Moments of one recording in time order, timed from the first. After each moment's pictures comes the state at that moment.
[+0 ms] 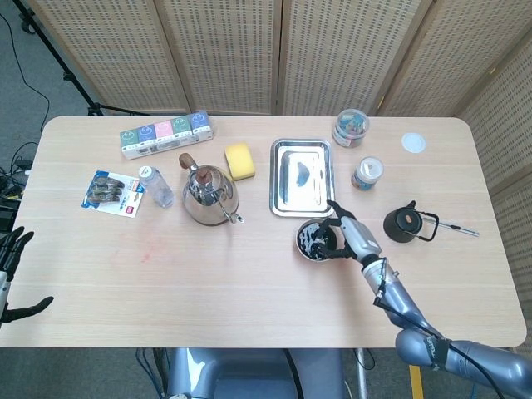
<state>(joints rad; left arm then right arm) -0.05 -0.95 -0.01 -1.79 1.52 1.48 -0.09 0.66 -1.44 0.27 -1.61 -0.90 0.82 0.10</state>
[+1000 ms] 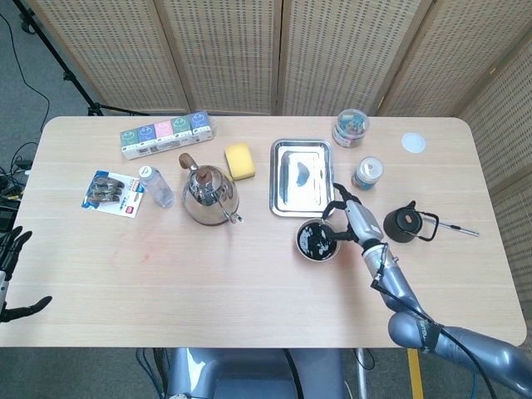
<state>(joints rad) -0.05 -0.95 -0.01 -1.79 1.52 1.48 -0.08 0.69 -1.44 0.32 -1.54 -0.82 0.82 0.08</state>
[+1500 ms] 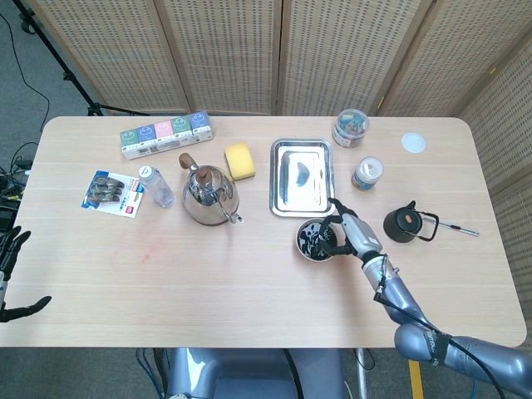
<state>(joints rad) -0.05 -0.94 -0.01 -1.79 1.51 1.48 -0.10 0.69 -1.42 0.28 -1.62 -0.81 0.82 0.05</state>
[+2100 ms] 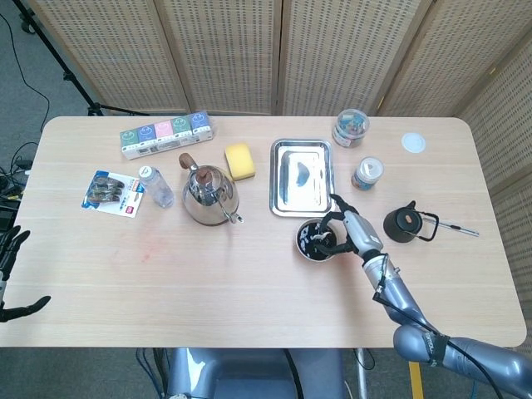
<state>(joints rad) -0.05 -0.94 -0.01 -1.79 1.52 1.48 -0.12 0.66 -1.42 0.29 -1.61 -0.86 0.84 0.11</state>
